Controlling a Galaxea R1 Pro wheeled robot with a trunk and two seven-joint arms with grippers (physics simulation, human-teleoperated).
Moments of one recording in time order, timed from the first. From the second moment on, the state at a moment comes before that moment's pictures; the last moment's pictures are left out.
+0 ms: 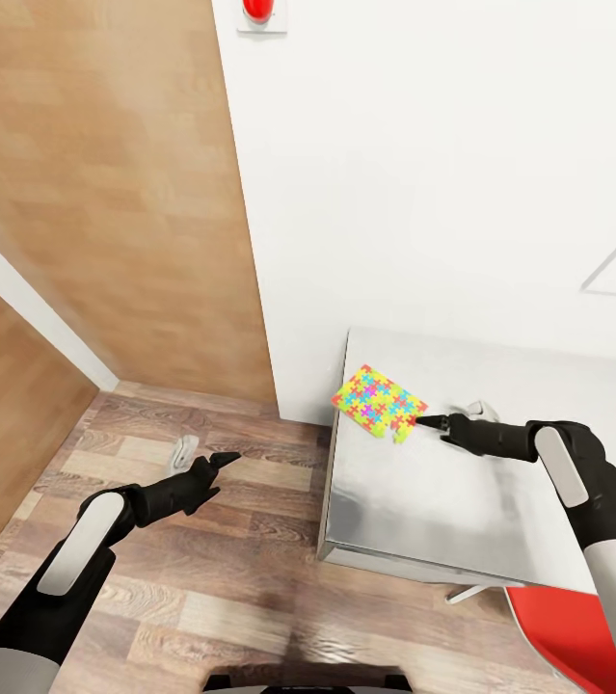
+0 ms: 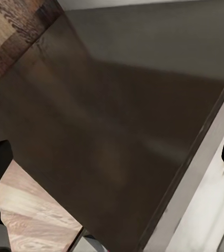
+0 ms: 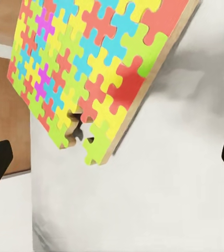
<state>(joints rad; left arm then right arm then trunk) -0.49 0.19 -0.12 -1.29 1.45 0.71 0.30 -0.78 -0.31 -0.08 -1.04 -0.58 1.04 0.48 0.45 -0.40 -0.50</state>
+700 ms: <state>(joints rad) -0.49 0.19 -0.12 -1.29 1.45 0.71 0.30 -0.83 -0.31 -0.09 -0.98 -0.58 1.04 0.36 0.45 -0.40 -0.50</state>
